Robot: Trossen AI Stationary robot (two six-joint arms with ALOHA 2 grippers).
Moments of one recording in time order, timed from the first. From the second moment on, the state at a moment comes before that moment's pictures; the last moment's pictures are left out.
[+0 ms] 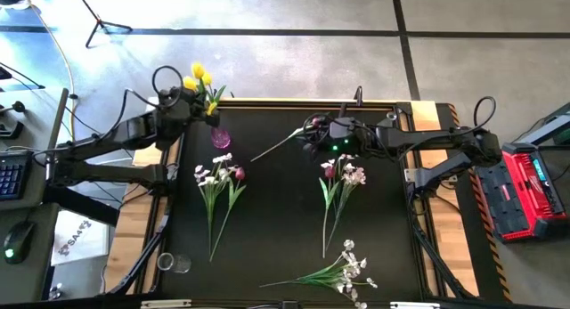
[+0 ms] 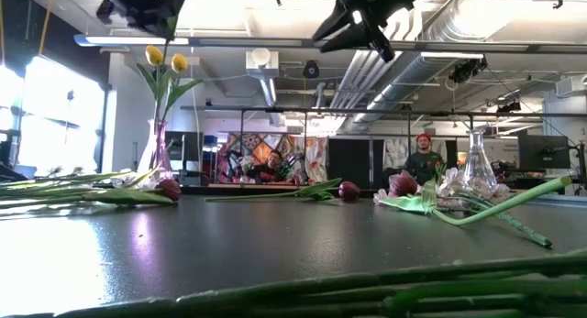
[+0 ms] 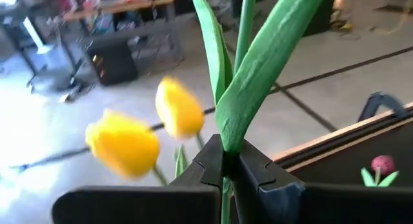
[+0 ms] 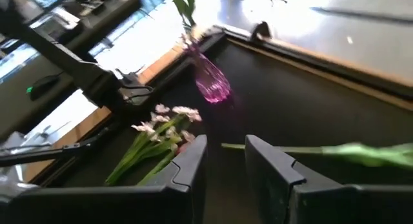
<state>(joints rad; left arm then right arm) 0.32 0.85 0.92 -0.53 -0.90 -0.27 -0.09 1.40 1.12 -0.19 0.29 0.62</state>
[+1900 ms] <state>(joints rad) 0.42 0.84 1.06 -1.29 -0.62 -1.00 -0.18 1.40 1.12 -0.68 0.07 0.81</state>
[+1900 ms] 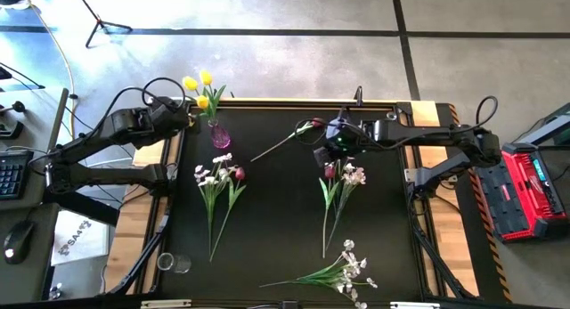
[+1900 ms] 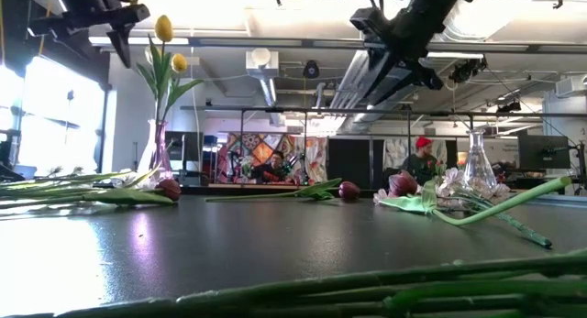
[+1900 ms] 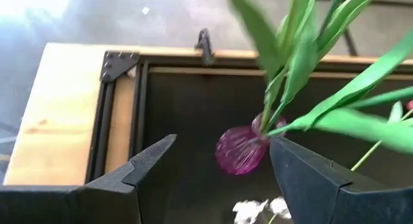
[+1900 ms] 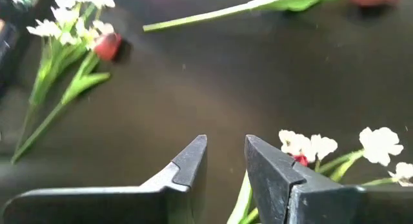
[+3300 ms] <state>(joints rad) 0.03 1.48 0.89 0.09 -0.32 -0.57 -0.19 1.17 0.89 -0.65 0.14 0.64</state>
